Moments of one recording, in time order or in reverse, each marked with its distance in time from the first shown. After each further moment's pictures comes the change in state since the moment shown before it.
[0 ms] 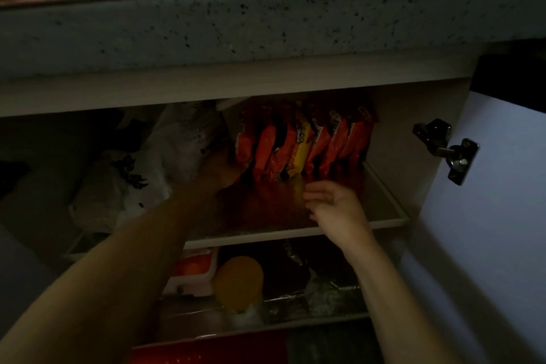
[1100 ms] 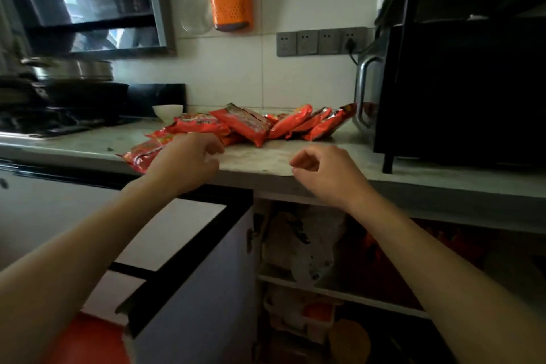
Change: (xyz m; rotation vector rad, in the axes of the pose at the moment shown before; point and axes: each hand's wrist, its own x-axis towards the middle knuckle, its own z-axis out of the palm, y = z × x) left_hand -0.241 0.027 -0.457 0.477 0.427 0.093; right_hand -0.157 -0.334 0.156 -0.429 -0.268 -0.819
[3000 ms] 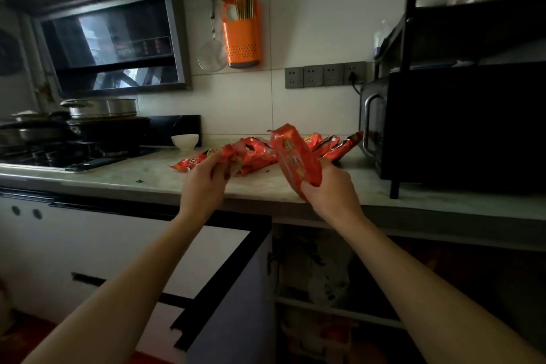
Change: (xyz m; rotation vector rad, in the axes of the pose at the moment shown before) left_hand 0.018 -0.040 -0.001 -0.410 0.360 -0.058; right_hand 0.030 -0.038 0.029 -0.021 0.215 0.104
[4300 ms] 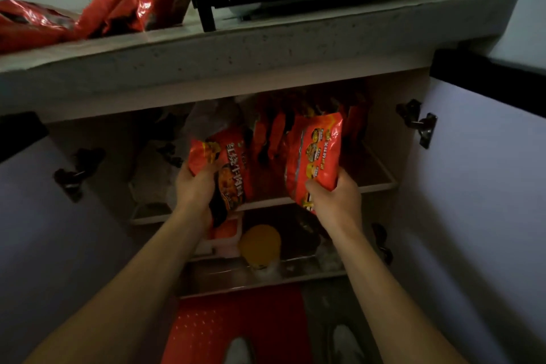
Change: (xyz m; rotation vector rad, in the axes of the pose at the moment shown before) left_hand -0.225 0.064 0.317 -0.777 -0.323 -0.956; right_hand -0.205 0.311 -0.058 0.425 0.268 0.772
